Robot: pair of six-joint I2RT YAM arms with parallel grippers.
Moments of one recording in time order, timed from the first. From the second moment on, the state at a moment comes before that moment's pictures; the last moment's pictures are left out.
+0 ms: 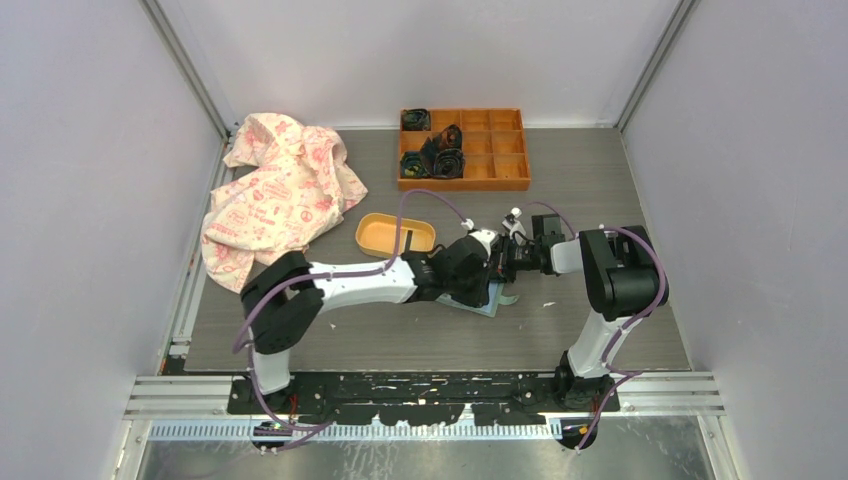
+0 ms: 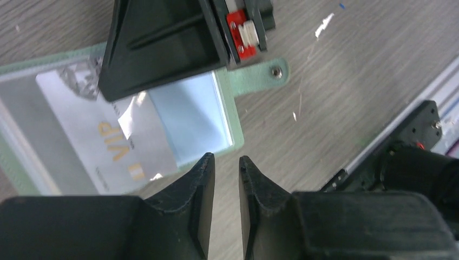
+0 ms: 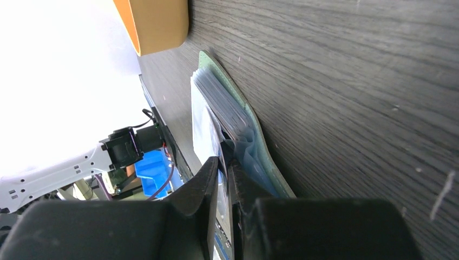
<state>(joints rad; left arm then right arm) -1.10 1.83 1.25 -0.20 -0.01 -0.63 0.10 1.79 0.65 0.17 -1.00 0.58</state>
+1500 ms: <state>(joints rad) -0.99 1.60 1.04 -0.15 -0.15 -0.45 0.07 1.54 0.77 -0.23 -0.92 0.32</state>
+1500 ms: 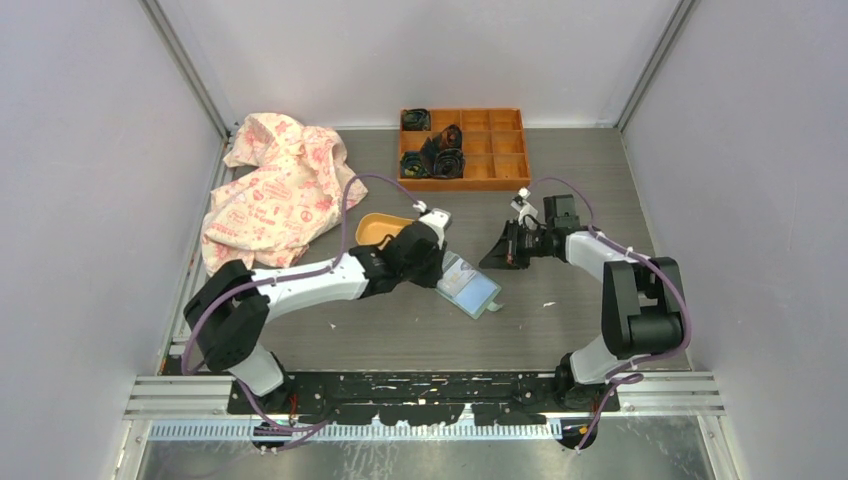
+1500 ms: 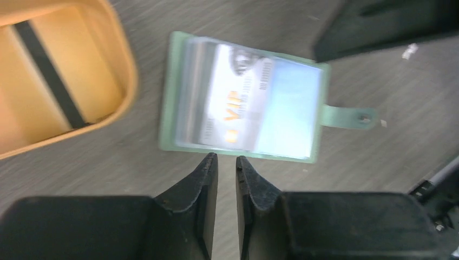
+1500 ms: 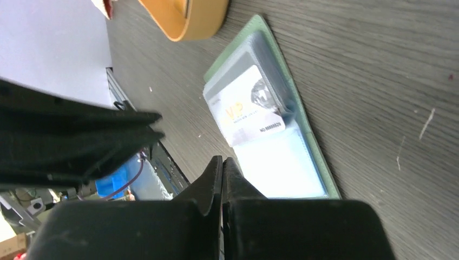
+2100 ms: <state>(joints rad) -0.87 1.83 1.18 -0.26 -0.11 -0.36 0.20 1.69 0.78 -0.31 -0.75 0.36</state>
